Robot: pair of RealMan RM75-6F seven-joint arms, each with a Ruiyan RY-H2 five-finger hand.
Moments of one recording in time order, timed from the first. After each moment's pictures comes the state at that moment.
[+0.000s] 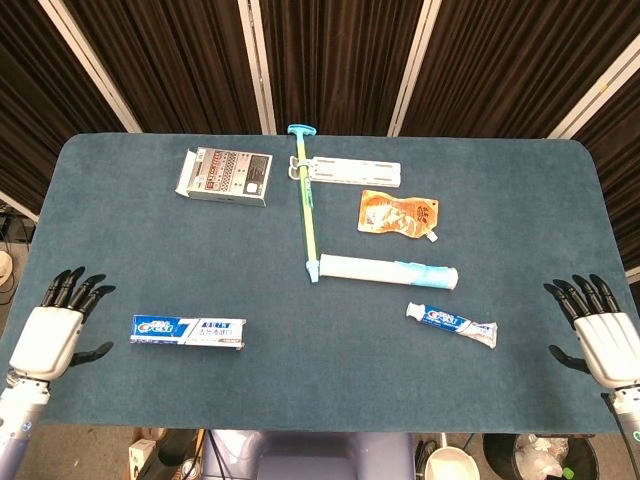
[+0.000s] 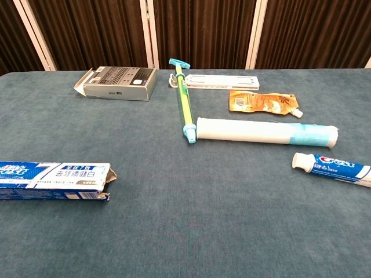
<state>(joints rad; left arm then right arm) -0.19 -1.15 -0.02 -1.68 1.55 1.41 0.18 0.18 -1.03 0.00 -1.41 -1.62 1.41 0.10</state>
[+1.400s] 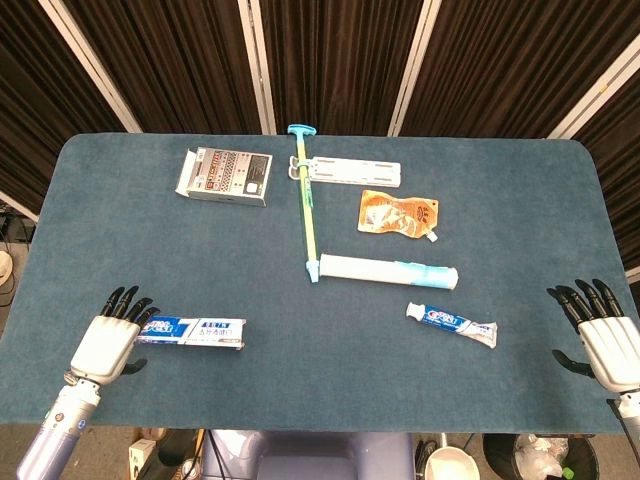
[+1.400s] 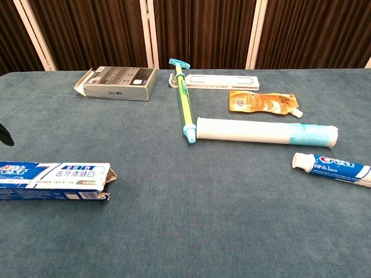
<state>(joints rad) -0.26 -1.27 0.02 -1.74 1.43 1.26 0.53 0.18 -1.04 -0.01 -1.37 -1.63 1.41 0.15</state>
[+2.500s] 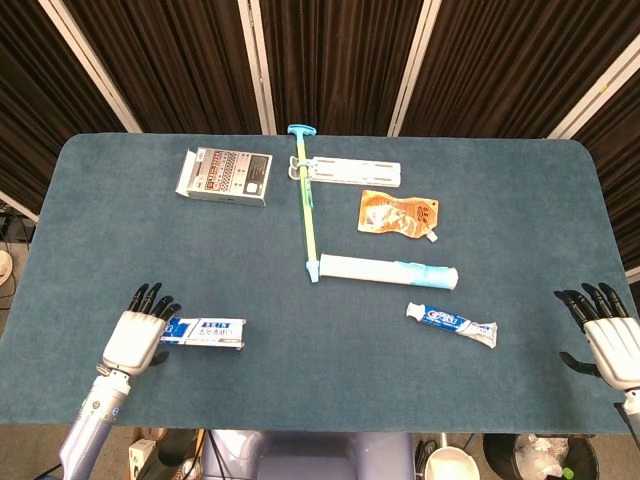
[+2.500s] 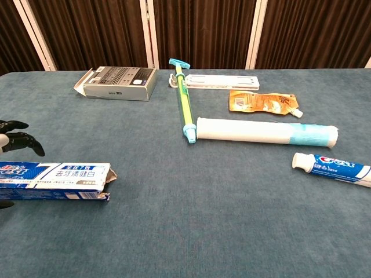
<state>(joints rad) -0.30 -1.48 -0.01 -1.56 1.40 1.25 0.58 0.19 -1.06 -0.02 -1.29 -1.60 1.35 0.19</state>
